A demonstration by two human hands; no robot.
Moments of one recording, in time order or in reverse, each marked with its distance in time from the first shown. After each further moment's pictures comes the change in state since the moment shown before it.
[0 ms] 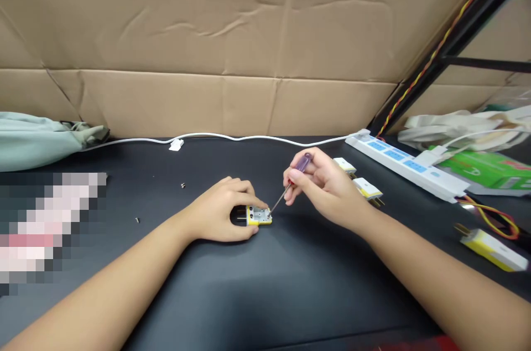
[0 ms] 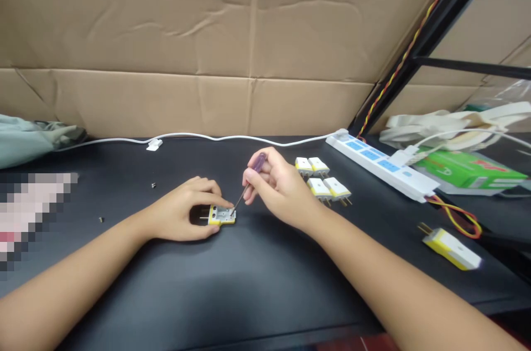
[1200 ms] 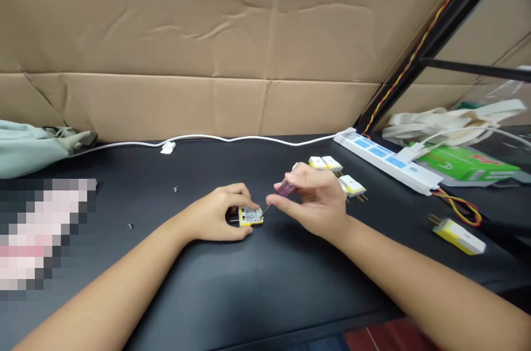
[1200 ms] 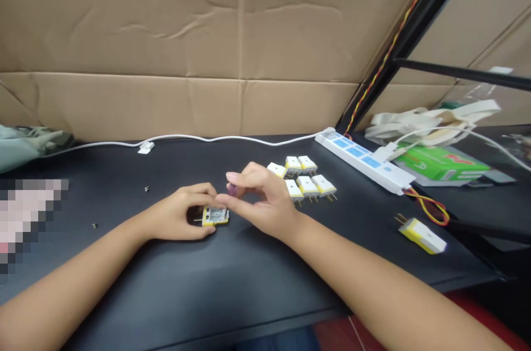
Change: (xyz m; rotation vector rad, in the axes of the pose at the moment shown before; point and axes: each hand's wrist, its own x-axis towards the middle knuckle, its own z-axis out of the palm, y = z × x) left_hand 0.003 -0.002 0.003 -0.224 -0.026 -0.006; right_hand -0.004 0.015 0.012 -0.162 0.188 -0.650
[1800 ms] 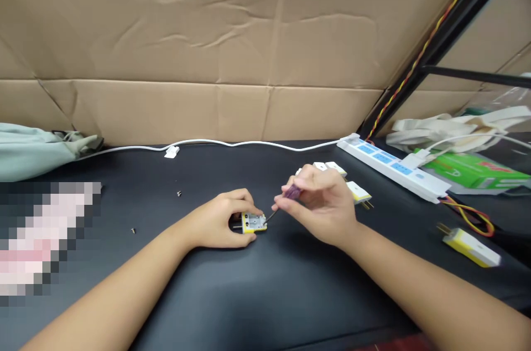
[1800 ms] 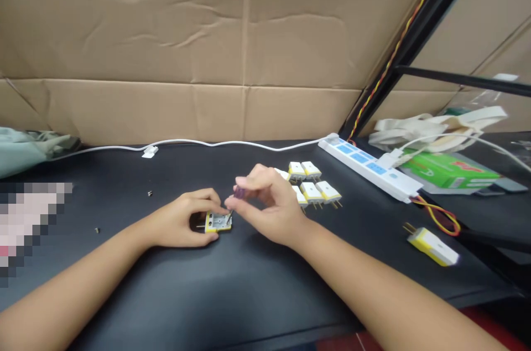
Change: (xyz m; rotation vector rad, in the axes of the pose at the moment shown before) left_hand -0.002 0.001 0.002 -0.018 0.019 -0.016; right_hand 0.003 -0.003 0.003 0.206 0.028 0.057
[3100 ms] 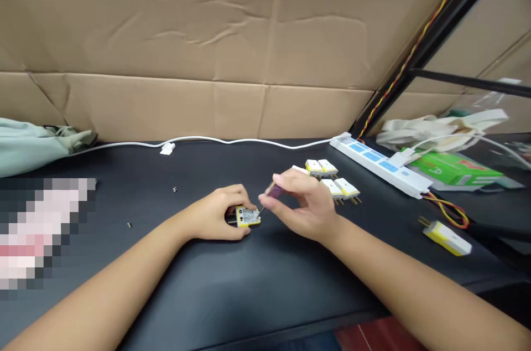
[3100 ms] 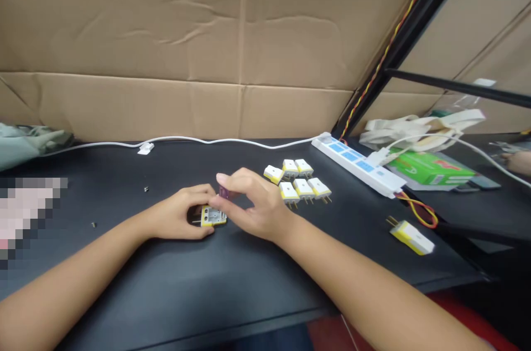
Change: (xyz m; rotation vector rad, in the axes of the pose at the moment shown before) left_hand 0.003 -0.005 0.002 0.016 -0.001 0.048; right_hand -0.002 0.001 0.000 -0.353 -0.151 -0.180
